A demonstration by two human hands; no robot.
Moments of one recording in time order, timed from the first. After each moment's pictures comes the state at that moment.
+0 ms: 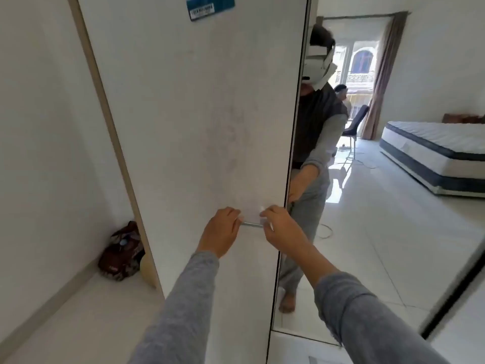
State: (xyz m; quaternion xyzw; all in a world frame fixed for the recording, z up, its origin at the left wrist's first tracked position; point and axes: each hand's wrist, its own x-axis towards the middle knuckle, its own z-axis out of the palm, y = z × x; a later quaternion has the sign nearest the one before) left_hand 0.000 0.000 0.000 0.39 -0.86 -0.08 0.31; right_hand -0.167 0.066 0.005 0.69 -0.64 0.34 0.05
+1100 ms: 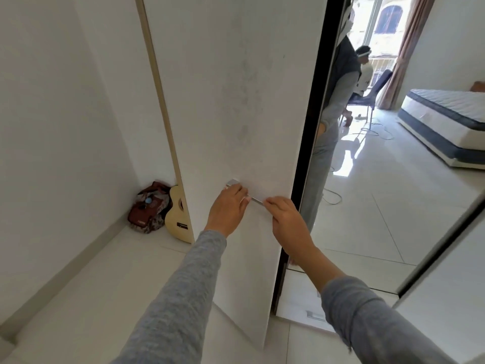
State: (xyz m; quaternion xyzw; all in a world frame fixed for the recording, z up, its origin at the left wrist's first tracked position) left_hand 0.093 0.076 -0.028 0.38 -0.86 -0.05 0.33; right_hand -0.053 0.170 -0.035 0.70 -0.59 0.38 0.15
